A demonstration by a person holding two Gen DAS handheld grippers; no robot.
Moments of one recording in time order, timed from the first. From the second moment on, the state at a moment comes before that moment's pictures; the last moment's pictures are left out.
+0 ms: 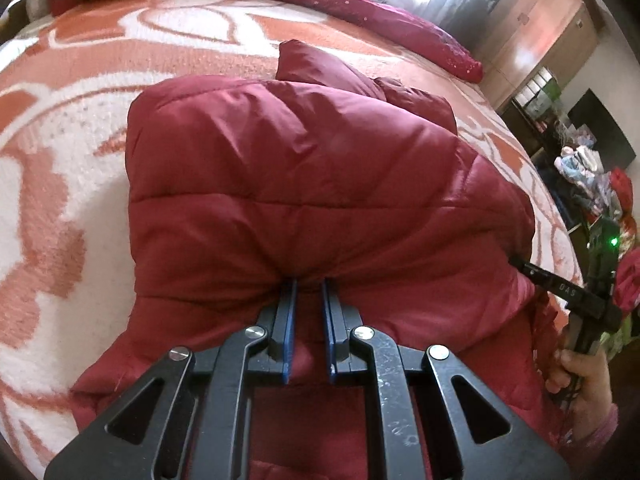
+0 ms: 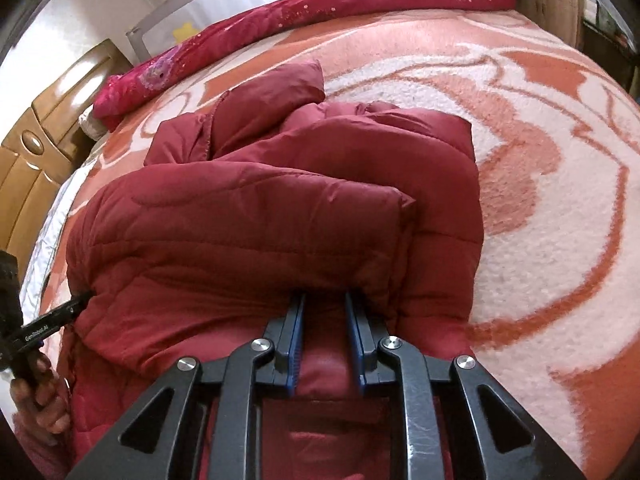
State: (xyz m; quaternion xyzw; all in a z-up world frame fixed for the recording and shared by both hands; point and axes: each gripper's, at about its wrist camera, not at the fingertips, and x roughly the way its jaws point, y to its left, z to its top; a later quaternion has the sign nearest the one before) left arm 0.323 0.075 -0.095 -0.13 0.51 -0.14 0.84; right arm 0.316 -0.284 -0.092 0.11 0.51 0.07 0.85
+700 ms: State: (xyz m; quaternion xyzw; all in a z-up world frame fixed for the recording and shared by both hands) left arm 0.304 0.087 -0.082 -0.13 0.51 -0.13 0.84; right arm 0.312 -0.278 -0.095 0.07 0.52 0.07 0.85
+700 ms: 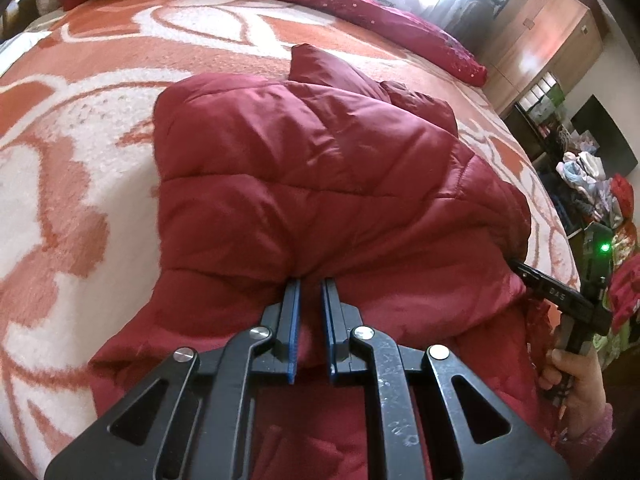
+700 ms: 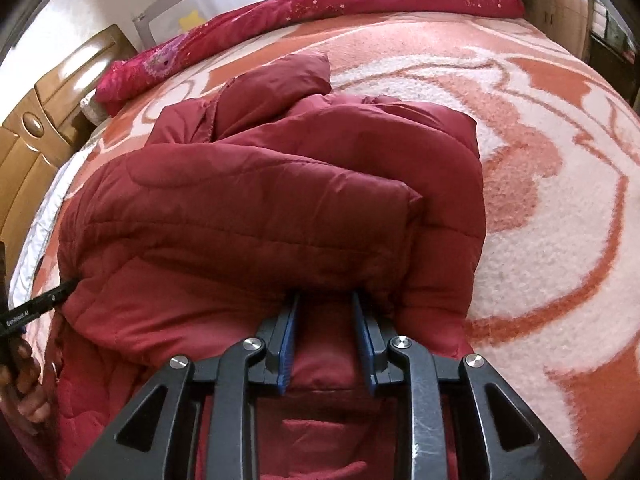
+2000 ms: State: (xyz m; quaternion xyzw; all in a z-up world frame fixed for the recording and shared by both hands) left arm 0.126 0.152 -0.056 -0.15 0.50 -0.05 0.85; right arm 0.119 -0.307 -0.026 0.14 0.50 0.15 0.84
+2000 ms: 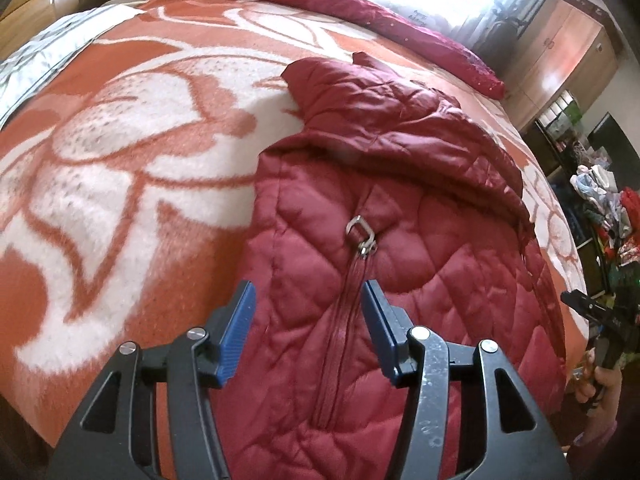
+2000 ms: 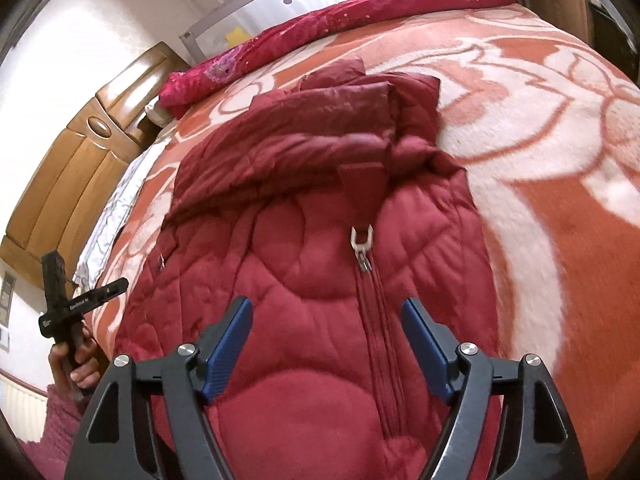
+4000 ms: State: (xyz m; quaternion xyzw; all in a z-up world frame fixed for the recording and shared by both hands) left arm 0.032 0.145 -0.106 -0.17 0.58 -0.18 0.78; right arm 0.016 -0.379 -0.106 0.31 0.55 0.24 0.73
